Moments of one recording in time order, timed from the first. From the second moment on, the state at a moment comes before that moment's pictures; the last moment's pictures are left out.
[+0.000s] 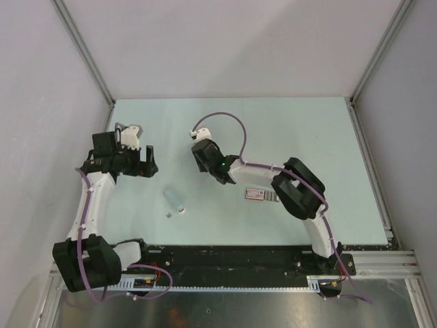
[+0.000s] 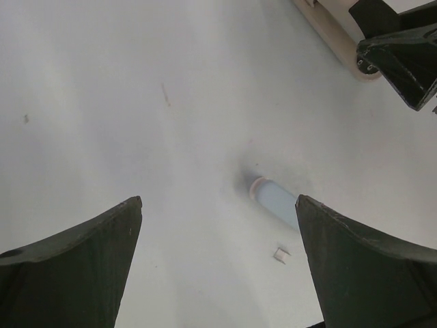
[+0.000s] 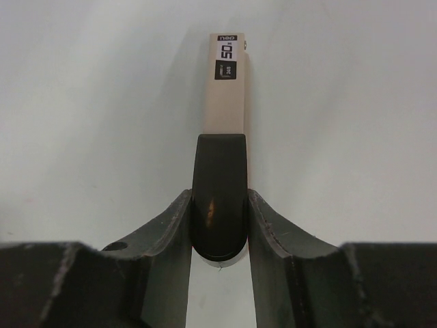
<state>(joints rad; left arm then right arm) 0.19 1.15 0.95 -0.68 0.39 0.23 0.94 2.14 1.54 0.01 0.36 0.25</state>
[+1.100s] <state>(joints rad) 0.12 1.09 0.96 -0.72 0.37 0.22 0.90 2.06 1.64 -0.37 0.36 0.41</state>
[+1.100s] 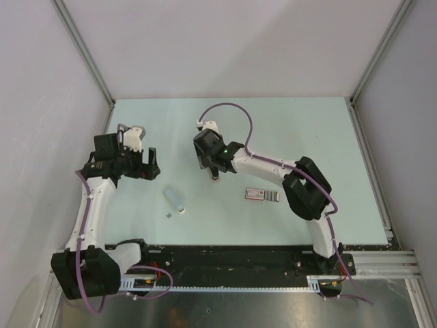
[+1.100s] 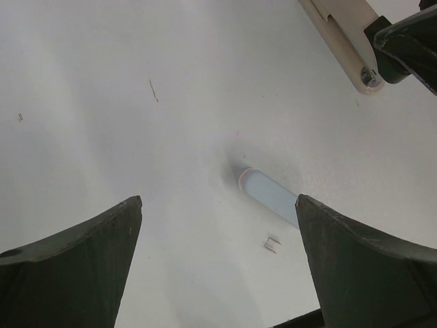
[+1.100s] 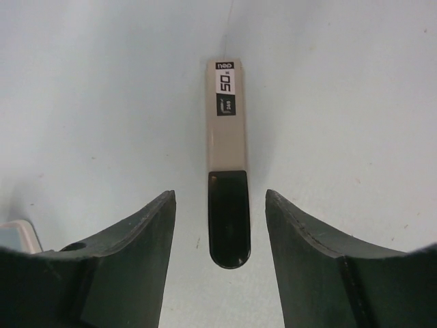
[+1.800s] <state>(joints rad) 0.04 1.09 0.96 -0.72 0.35 0.23 0.87 2.16 1.72 -0.51 0.29 0.41</state>
